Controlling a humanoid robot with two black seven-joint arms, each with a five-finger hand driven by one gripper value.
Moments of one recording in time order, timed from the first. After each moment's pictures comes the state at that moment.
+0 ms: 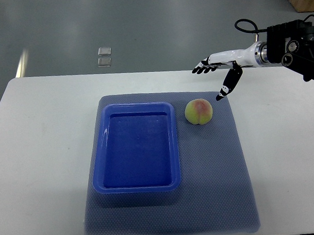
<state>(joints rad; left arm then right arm) -0.03 0.00 -0.05 -0.29 0.00 -0.03 0.14 1.41 -0.45 -0.14 0.88 -1.02 0.45 0.18</state>
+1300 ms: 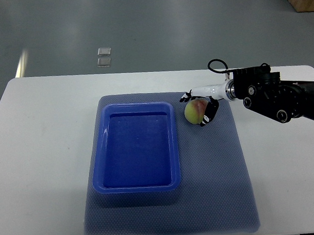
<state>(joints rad) -0.03 0.00 -0.05 -0.29 0.00 -0.03 0.14 1.24 -0.25 -0.22 0.73 -1.08 0.27 0.15</state>
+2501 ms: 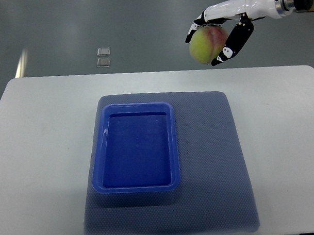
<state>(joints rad) -0.03 0.00 -0.05 -0.29 0.00 -0.03 0.14 1.83 -0.69 -0.27 1.27 -0.90 0.48 0.16</state>
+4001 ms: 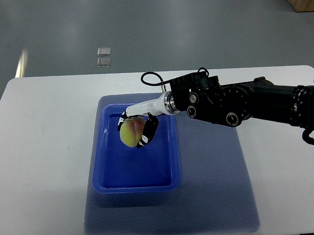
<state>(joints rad) -0.03 0.00 -0.05 -0.29 0.00 -0.03 0.14 1.40 0.00 -0.34 0.85 -0.84 0.28 0.16</state>
